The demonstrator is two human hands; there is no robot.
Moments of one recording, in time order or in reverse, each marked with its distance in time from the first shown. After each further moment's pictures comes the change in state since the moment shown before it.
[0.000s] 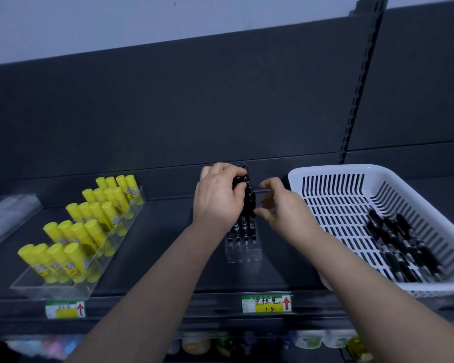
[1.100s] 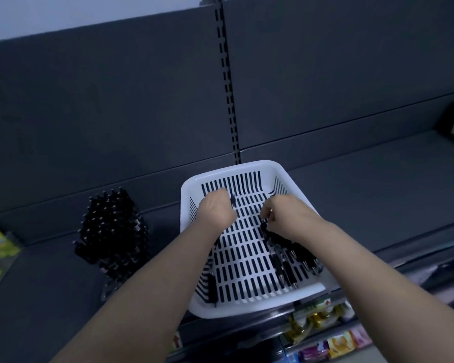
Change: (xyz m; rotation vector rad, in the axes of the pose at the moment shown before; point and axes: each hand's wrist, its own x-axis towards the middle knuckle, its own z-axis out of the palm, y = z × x) left_hand 0.049 0.144 0.200 0.209 -0.634 -0.064; right_hand -0.030 0.181 -0.131 -0.289 -0.273 0.399
